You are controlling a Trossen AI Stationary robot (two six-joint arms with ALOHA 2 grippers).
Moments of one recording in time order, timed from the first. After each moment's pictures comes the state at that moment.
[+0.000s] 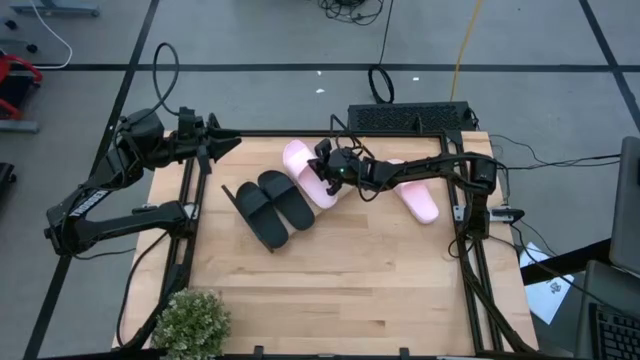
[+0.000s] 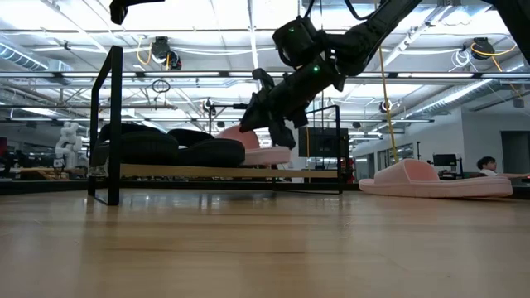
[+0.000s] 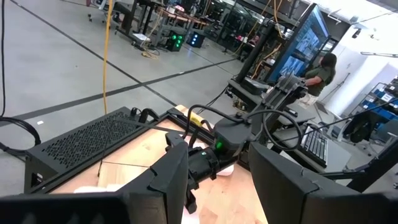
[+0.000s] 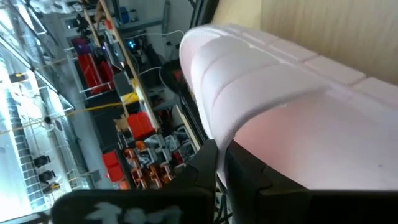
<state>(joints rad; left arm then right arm) 0.63 0.69 1.01 -0.42 0.33 -0.41 -0.25 1.90 1.14 0.33 0.26 1.98</state>
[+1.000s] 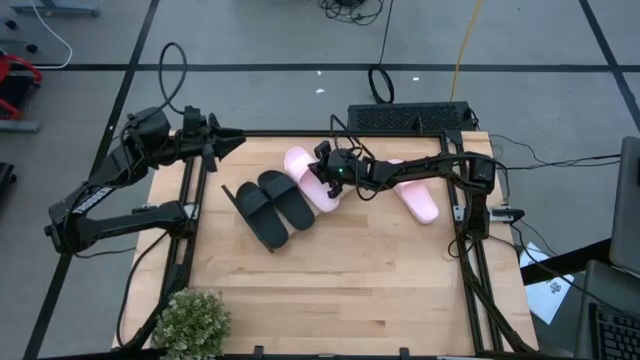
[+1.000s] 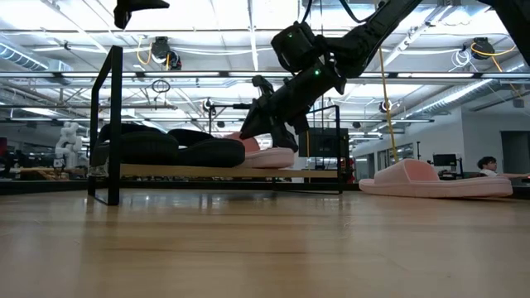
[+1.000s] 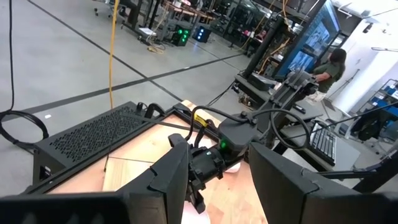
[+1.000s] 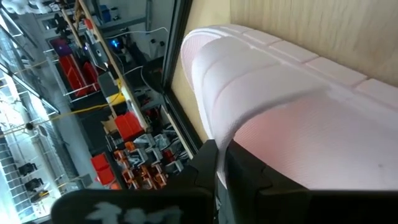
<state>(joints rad) 0.63 0.73 1.01 -0.42 0.31 -0.40 -0.26 1.91 1.14 0.28 0.21 2.03</state>
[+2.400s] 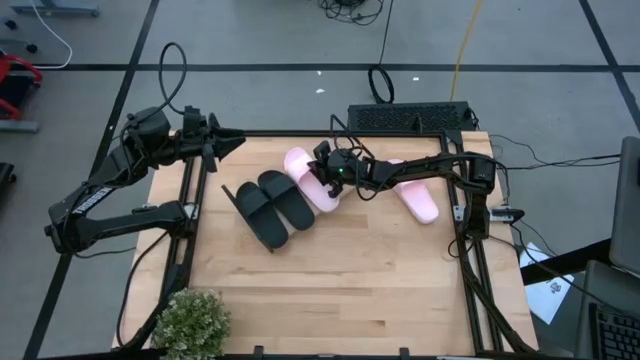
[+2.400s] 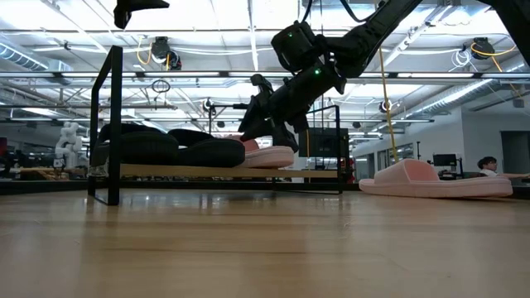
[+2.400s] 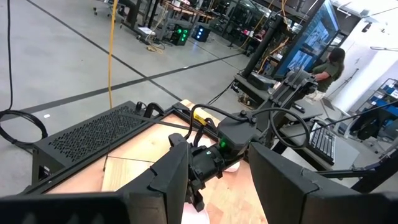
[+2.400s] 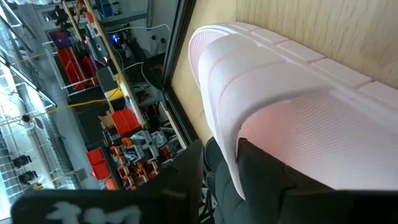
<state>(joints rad) 0.63 0.73 1.01 -0.42 0.32 -0.40 -0.26 1.91 1.14 0.28 0.20 1.99</state>
